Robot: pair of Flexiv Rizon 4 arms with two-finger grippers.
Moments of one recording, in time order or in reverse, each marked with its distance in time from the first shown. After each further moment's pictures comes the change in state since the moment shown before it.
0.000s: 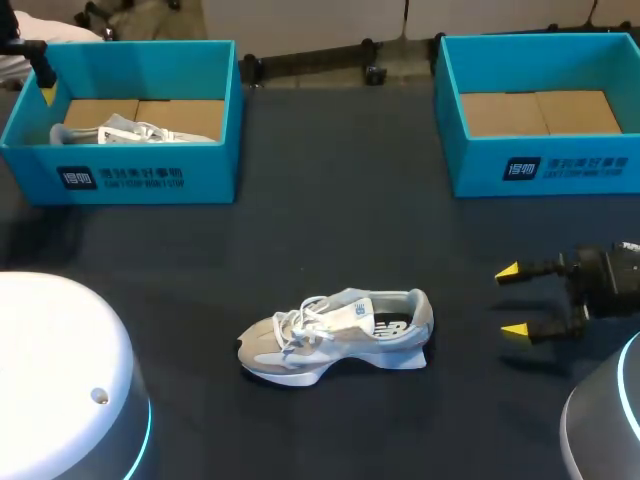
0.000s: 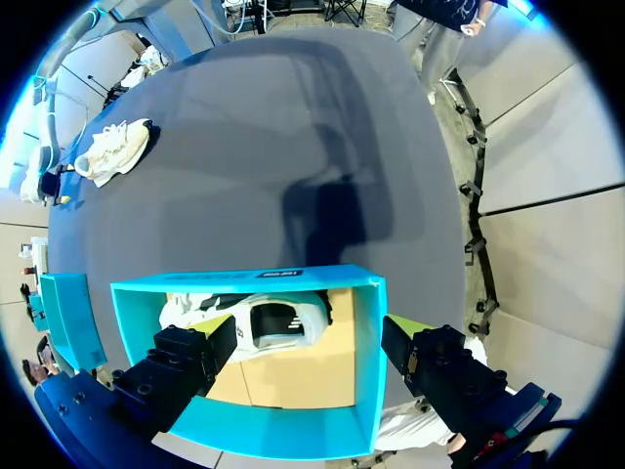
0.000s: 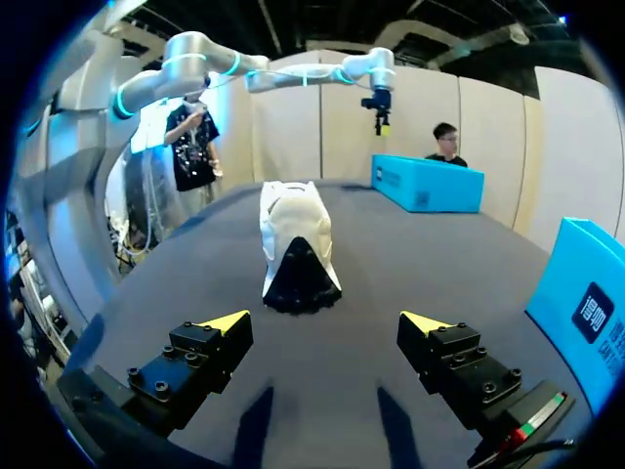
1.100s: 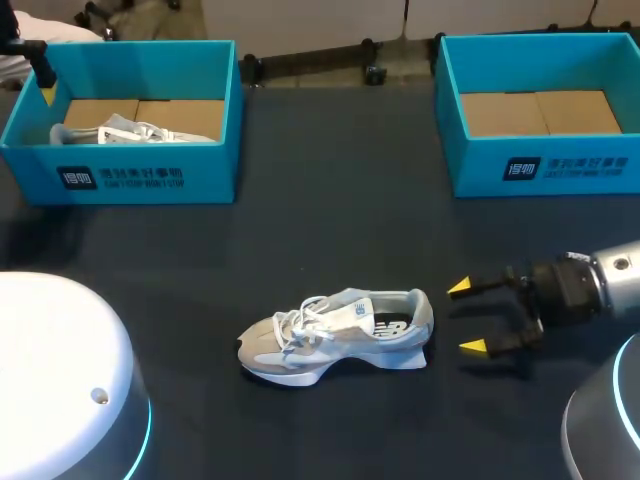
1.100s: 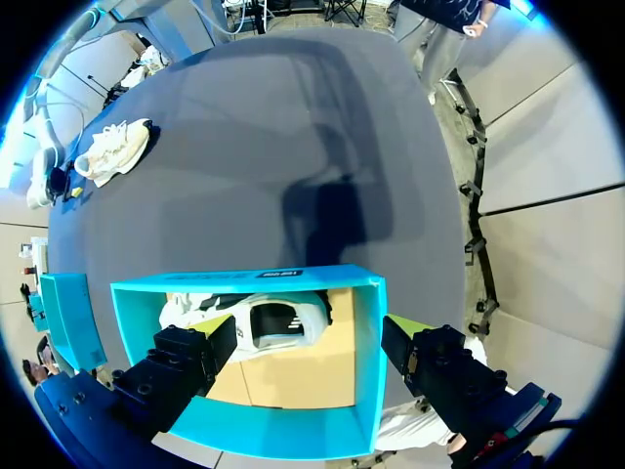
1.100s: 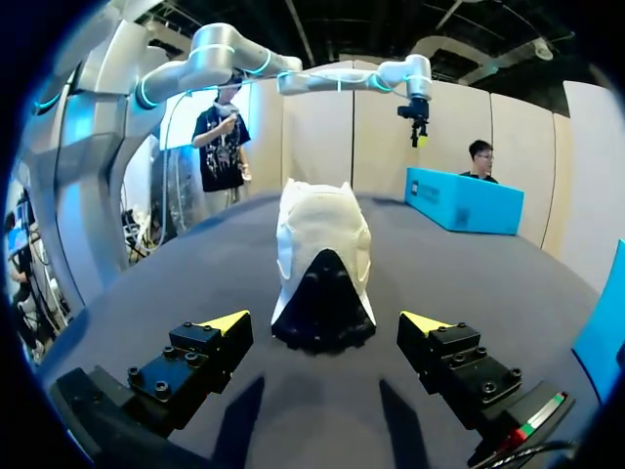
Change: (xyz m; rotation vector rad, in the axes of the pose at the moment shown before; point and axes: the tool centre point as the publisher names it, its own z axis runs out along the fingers) left arm 0.000 0.000 0.000 0.000 0.000 0.000; right arm 0.020 0.012 0.066 -0.067 0.110 -0.075
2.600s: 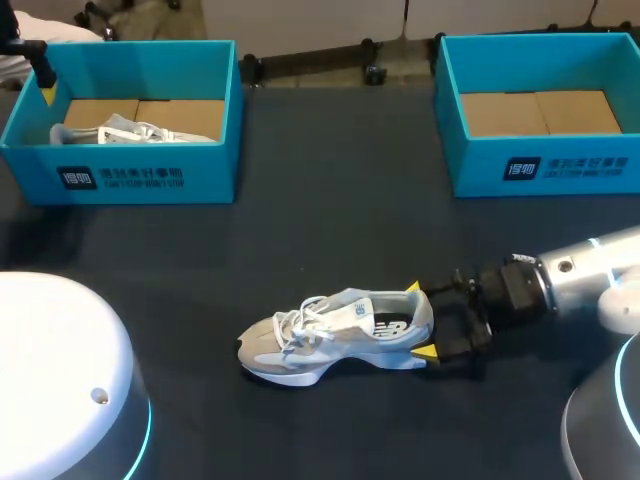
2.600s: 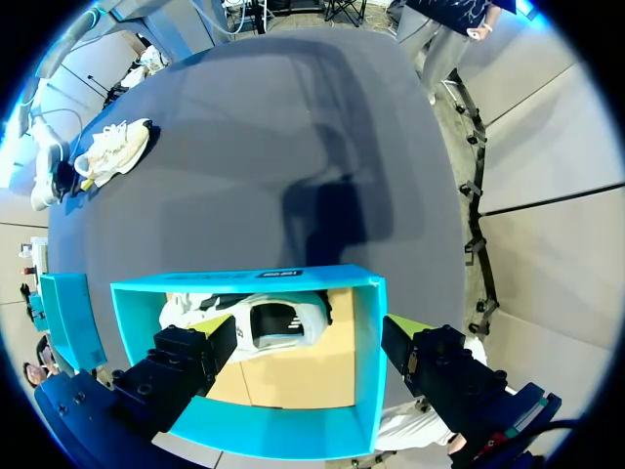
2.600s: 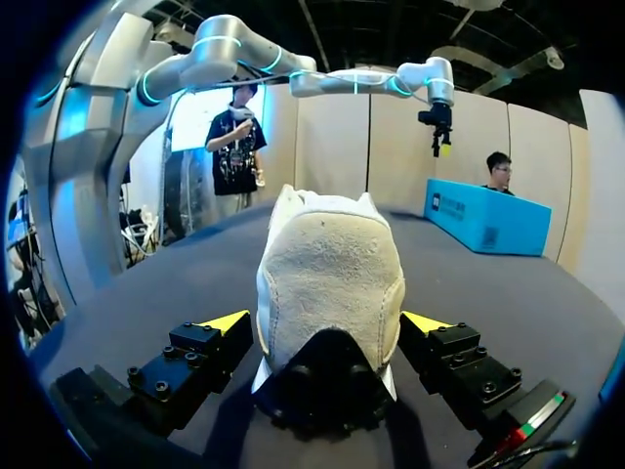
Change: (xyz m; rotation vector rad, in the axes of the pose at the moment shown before) left arm 0.000 0.000 0.000 0.000 0.000 0.000; right arm 0.004 0.023 0.069 -0.042 0.057 -0.040
